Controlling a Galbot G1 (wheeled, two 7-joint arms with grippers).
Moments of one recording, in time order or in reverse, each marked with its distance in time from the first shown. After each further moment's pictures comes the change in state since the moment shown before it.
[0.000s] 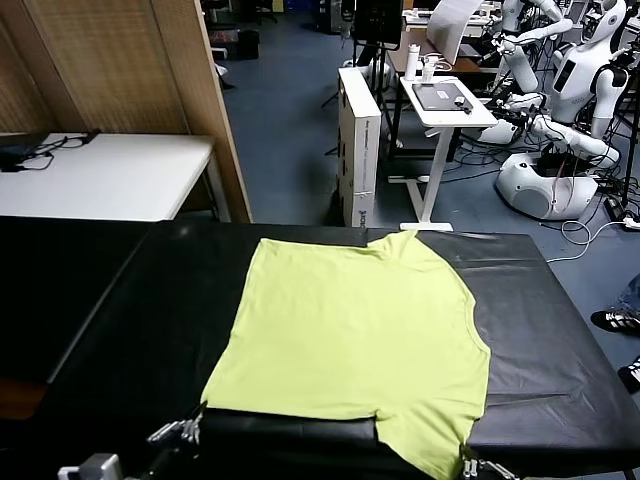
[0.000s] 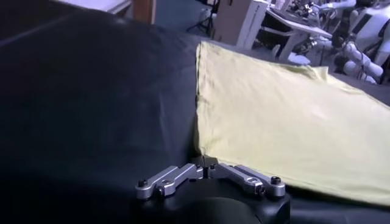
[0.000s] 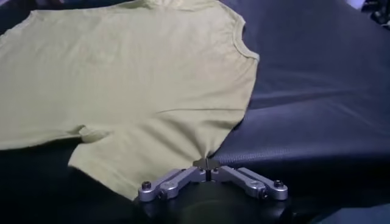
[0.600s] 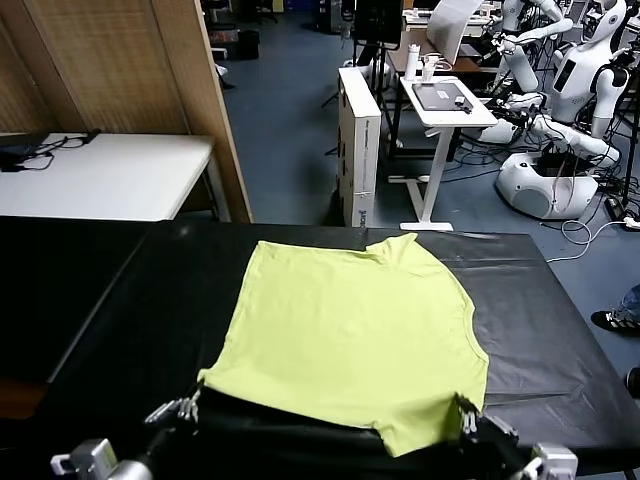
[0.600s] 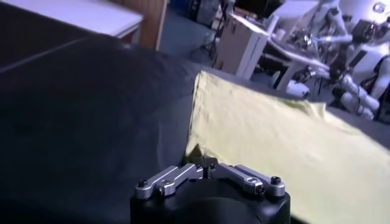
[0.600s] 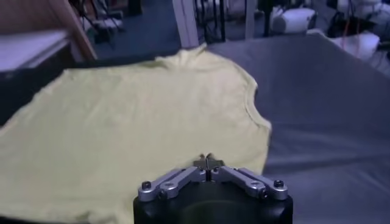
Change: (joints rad) left arm -0.261 -0.040 0.042 0.104 -0.039 0.034 -0.019; right arm 0.360 -0.125 -0.019 -0.186 0.091 0.046 -0.024
